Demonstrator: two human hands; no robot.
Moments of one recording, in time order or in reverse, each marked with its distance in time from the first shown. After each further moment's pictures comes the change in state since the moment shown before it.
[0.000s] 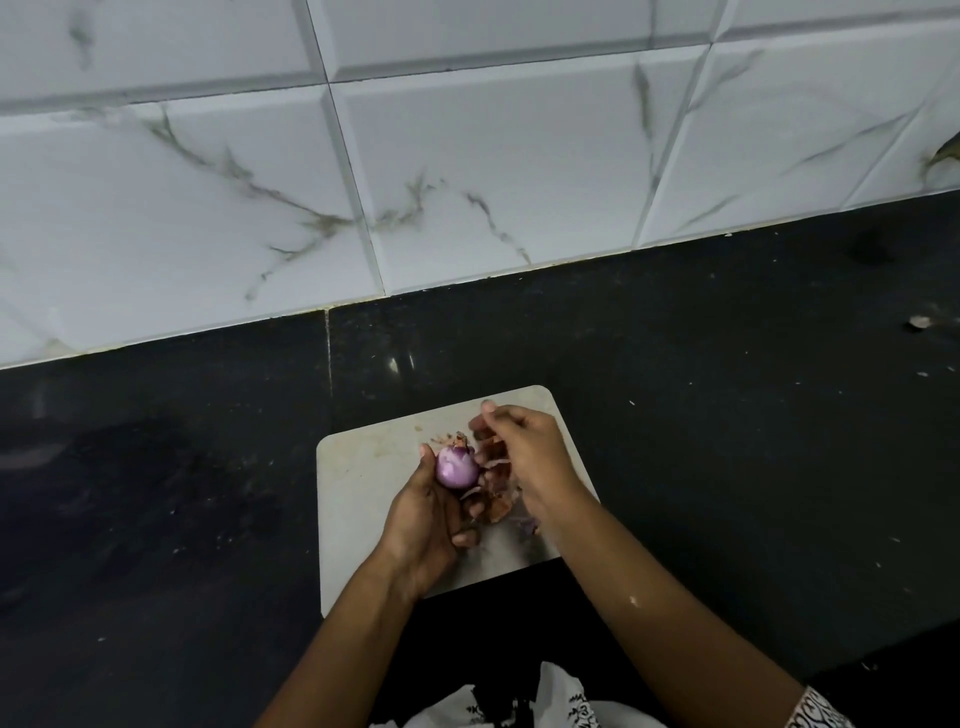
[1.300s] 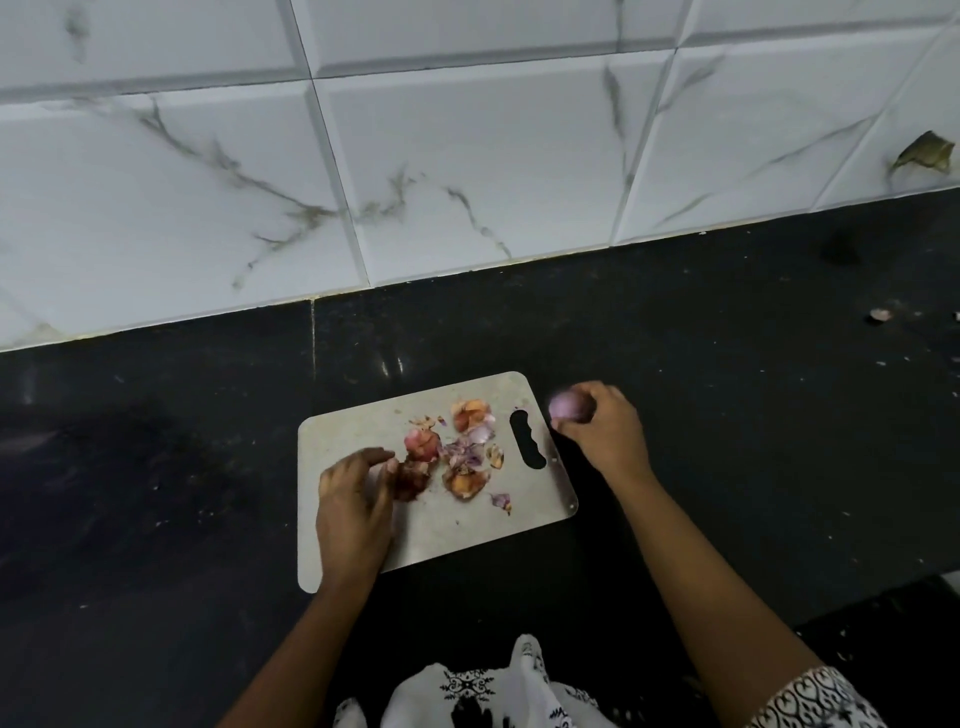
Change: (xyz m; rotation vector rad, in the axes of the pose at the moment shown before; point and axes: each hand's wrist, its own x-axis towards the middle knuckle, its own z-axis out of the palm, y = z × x) left_hand -0.002 -0.026 -0.064 1.187 0.580 0.869; right_hand 0.025 0.022 -0.117 -0.794 0.316 -0.213
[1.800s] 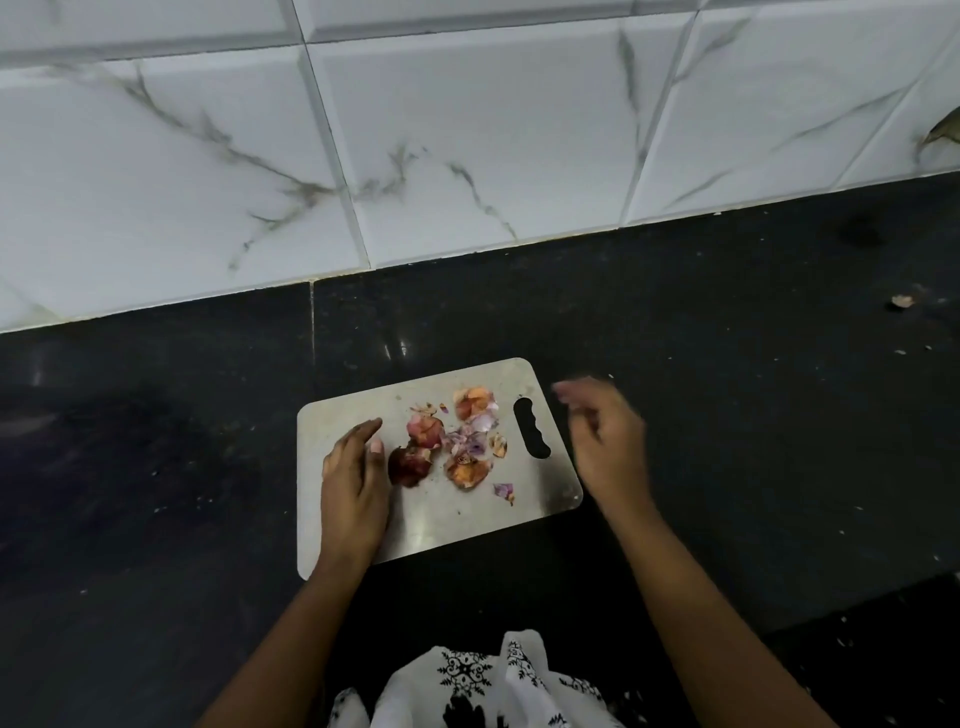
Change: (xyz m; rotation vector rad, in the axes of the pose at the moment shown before) left_hand 0.009 -0.007 0.005 -0.131 -0.053 -0.057; right_hand -0.045 -0.020 -0.002 0.275 0.155 -0.296
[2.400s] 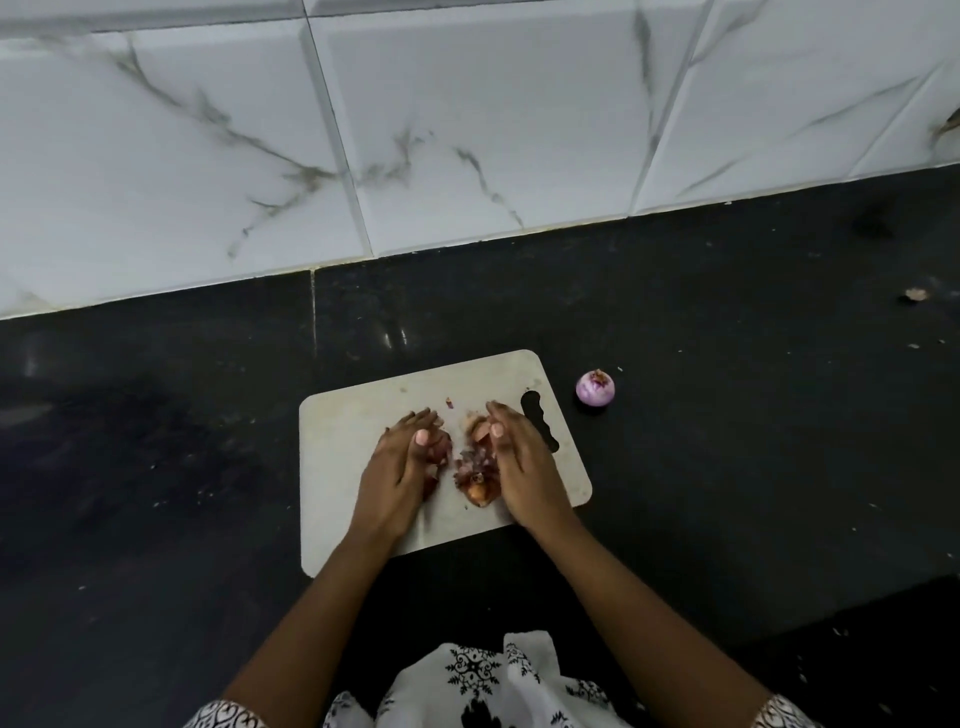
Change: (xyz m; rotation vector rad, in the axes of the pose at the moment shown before) left_hand 0.011 -0.005 0.024 -0.029 -0.255 0.086; right_hand -0.031 0.018 0.080 0.042 -0.379 0.119
